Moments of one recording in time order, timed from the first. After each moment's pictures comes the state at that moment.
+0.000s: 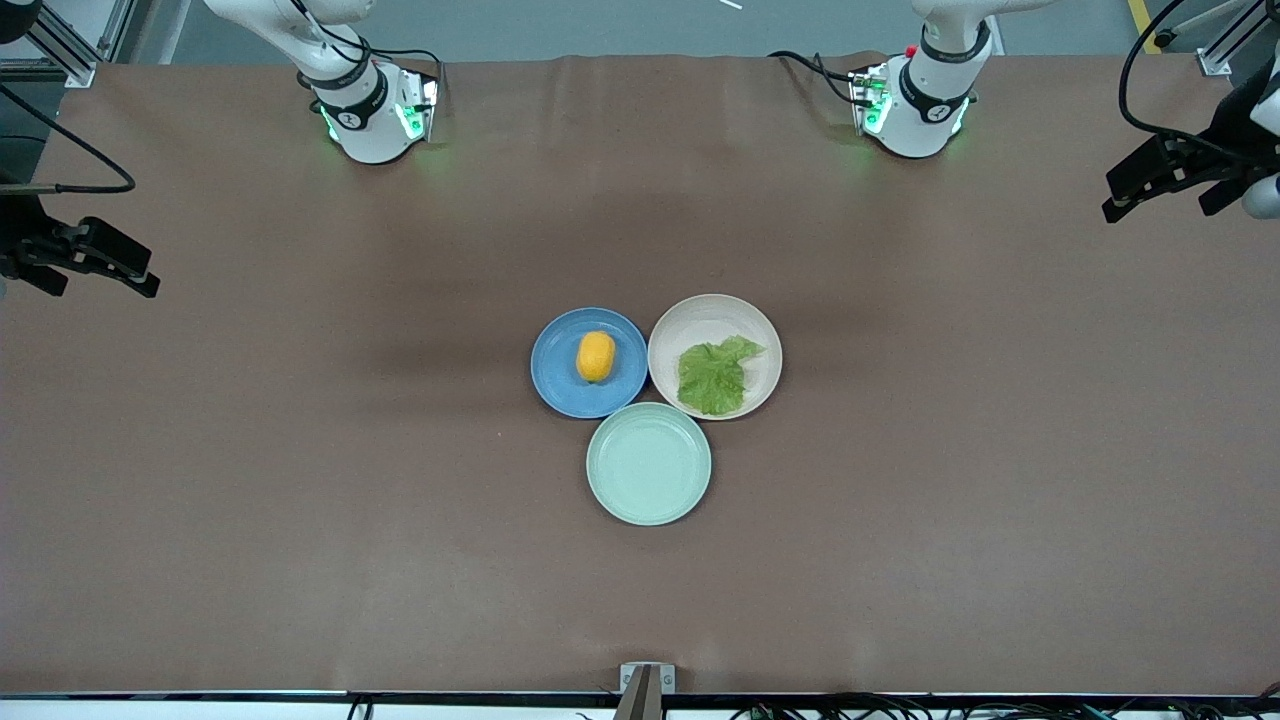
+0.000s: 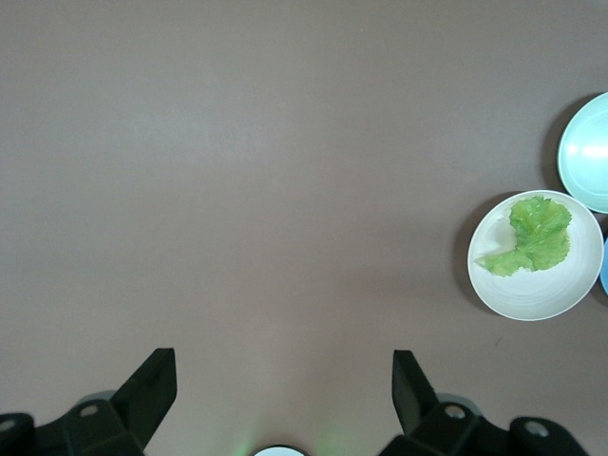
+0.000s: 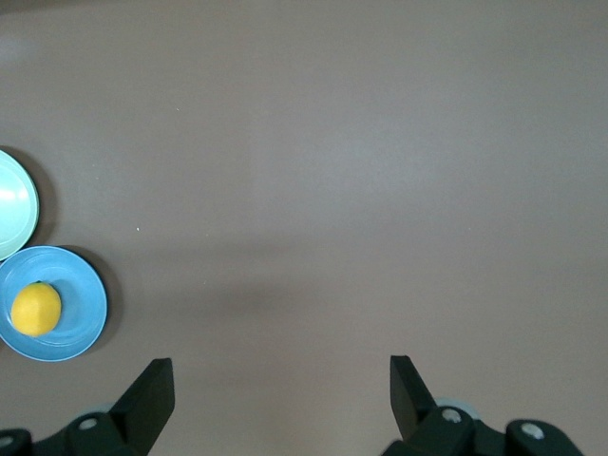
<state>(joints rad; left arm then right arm) 0.14 -0.07 -0.20 -1.55 0.00 1.47 -0.12 -0.02 0.05 0.02 -1.46 0.00 1.55 0.04</state>
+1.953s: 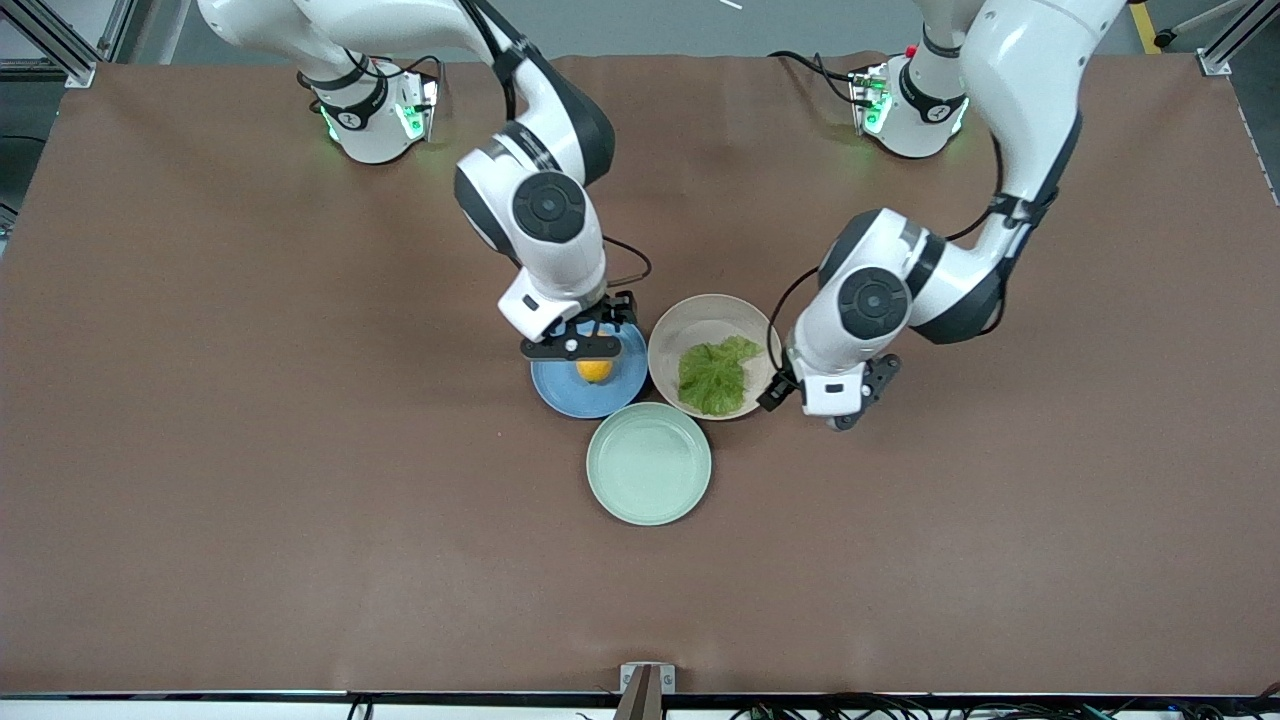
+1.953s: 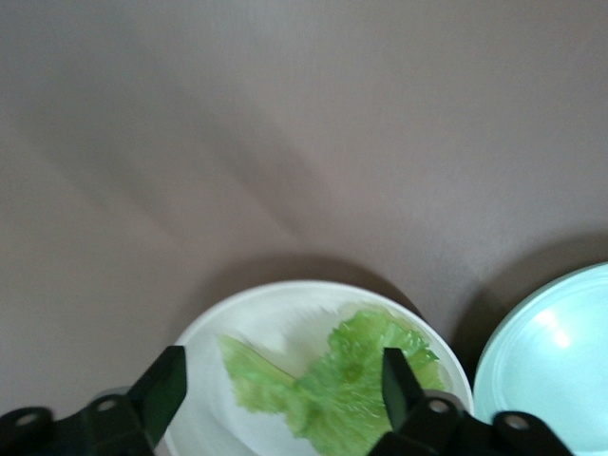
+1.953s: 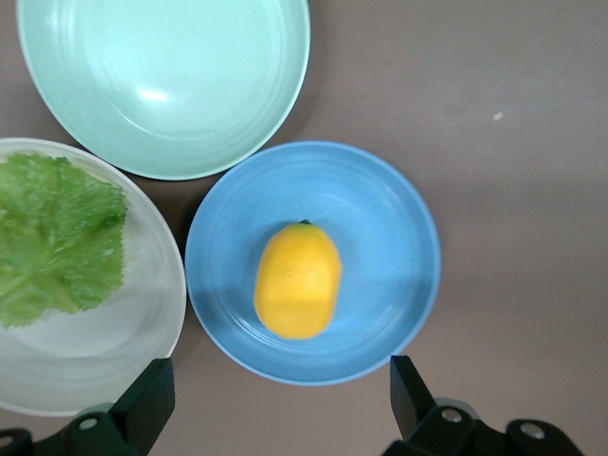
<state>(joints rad) -0.19 0.53 -0.38 -1.76 0.10 2.18 -1.48 0.68 0.52 0.05 -1.60 0.02 2.07 0.73</state>
